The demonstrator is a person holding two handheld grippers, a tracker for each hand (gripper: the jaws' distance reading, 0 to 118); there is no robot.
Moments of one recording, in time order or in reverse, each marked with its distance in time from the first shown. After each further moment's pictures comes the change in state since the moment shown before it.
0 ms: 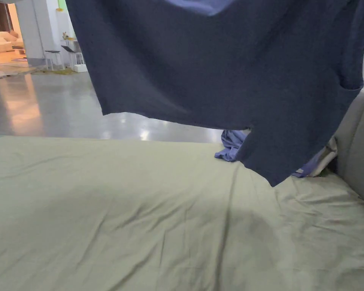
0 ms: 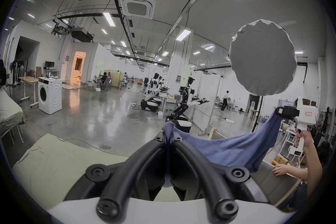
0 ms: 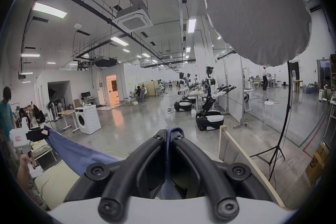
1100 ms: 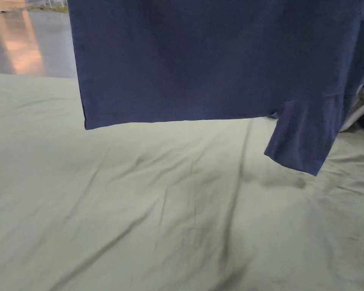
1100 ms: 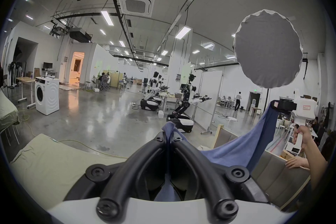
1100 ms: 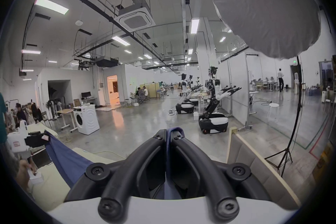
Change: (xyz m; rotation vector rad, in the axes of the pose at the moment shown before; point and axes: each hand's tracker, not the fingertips) left arm -0.018 -0.080 -0.093 -0.011 -0.018 -0.019; right arm -0.003 -0.075 -0.113 0.019 0.029 0.009
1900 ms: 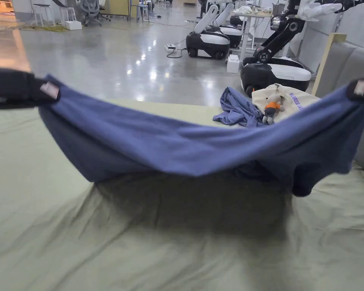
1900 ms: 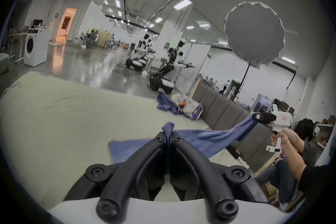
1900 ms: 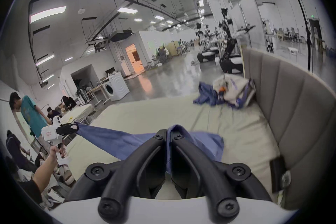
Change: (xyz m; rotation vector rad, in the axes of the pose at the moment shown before) left arm -0.042 -0.274 0.207 -0.309 -0.158 0.198; right arm 0.082 -0.284 0.220 -0.408 0.237 -0.199
